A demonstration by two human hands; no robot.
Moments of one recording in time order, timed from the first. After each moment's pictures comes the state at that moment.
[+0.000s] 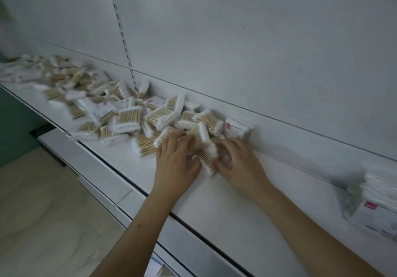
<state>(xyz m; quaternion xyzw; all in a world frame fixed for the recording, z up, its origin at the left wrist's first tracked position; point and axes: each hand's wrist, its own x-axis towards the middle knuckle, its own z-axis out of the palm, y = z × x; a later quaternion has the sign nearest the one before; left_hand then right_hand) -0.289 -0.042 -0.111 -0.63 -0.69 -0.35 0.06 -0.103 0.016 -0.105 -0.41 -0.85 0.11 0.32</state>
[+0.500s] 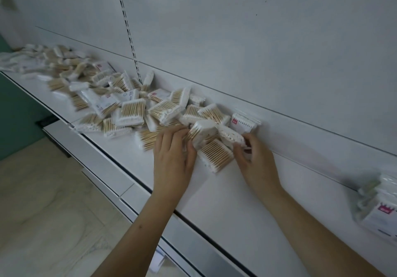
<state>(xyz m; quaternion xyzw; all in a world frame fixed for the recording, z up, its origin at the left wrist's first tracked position) -0.289 -0.048 -0.108 -0.61 -0.62 -0.48 0.14 -0.096 0.022 -0.118 -0.47 -0.74 0.20 0.43</state>
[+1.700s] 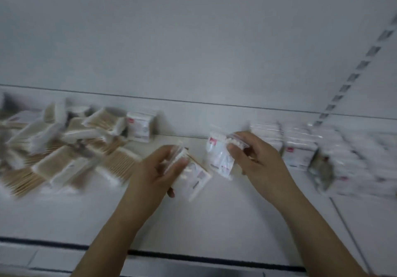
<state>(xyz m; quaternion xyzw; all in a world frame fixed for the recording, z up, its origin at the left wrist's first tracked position) -0.173 -0.061 -0.072 -0.67 -0.45 -0.42 -0.42 0.052 -0.098 -0.052 -0.61 -0.60 0.26 0.45</state>
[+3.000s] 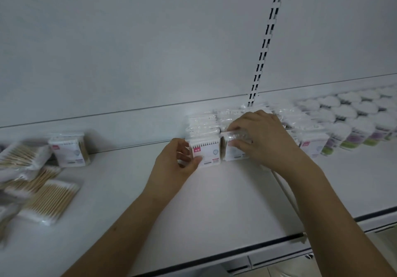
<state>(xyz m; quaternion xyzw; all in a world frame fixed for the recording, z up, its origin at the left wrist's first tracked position) -0.031 -0.040 -0.097 -0.74 -0.42 -0.32 -0.41 0.192 -0.118 -0.052 -0.72 -0.66 -0.04 0.20</state>
